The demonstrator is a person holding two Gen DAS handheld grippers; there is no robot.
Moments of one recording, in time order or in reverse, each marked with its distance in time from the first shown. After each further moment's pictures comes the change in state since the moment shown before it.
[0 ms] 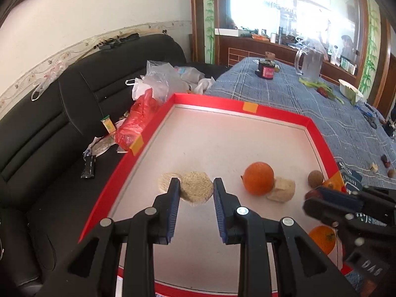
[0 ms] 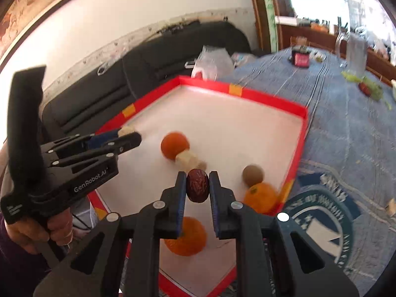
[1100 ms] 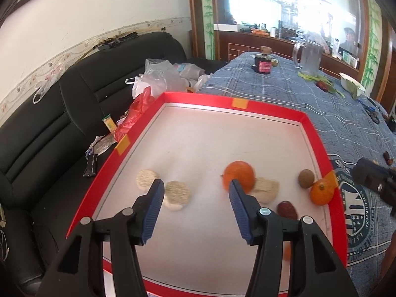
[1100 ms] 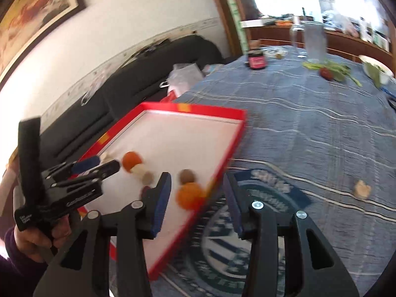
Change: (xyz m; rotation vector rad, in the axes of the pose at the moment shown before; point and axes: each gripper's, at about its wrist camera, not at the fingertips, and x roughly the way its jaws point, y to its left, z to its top) left arm -0.005 -0.023 0.004 0.023 0.022 0.032; right arm -0.055 -0.069 -0.005 0.174 -0.111 -0.055
